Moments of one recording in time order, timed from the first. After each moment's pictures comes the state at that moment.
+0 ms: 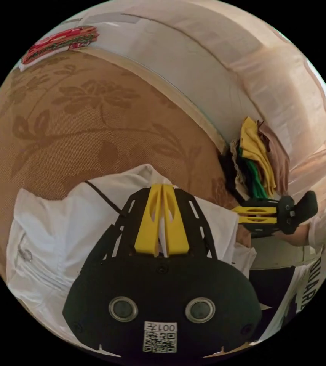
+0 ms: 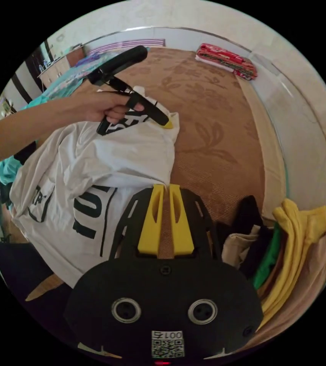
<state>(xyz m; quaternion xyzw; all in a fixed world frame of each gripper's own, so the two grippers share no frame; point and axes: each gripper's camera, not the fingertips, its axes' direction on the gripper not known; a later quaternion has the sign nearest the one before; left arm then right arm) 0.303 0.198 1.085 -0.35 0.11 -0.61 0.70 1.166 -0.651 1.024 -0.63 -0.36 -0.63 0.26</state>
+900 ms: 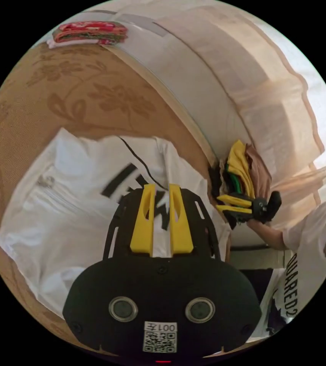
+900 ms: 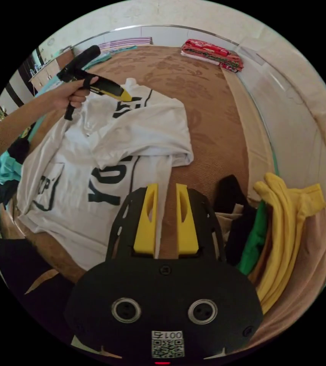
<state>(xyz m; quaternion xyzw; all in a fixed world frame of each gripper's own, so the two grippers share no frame) 0.329 0.225 1.000 -0.32 0.12 -0.67 0.66 1.254 -0.718 0.995 -0.64 -0.34 -0.64 0.28</state>
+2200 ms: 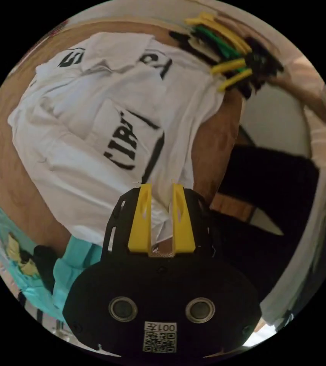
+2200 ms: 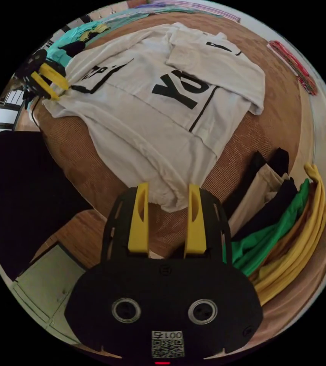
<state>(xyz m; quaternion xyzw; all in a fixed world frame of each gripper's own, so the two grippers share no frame) 0.768 0.045 0.904 -0.61 0.18 -0.46 0.62 1.380 -0.757 0.992 -0.62 -0.37 -0.70 0.00</state>
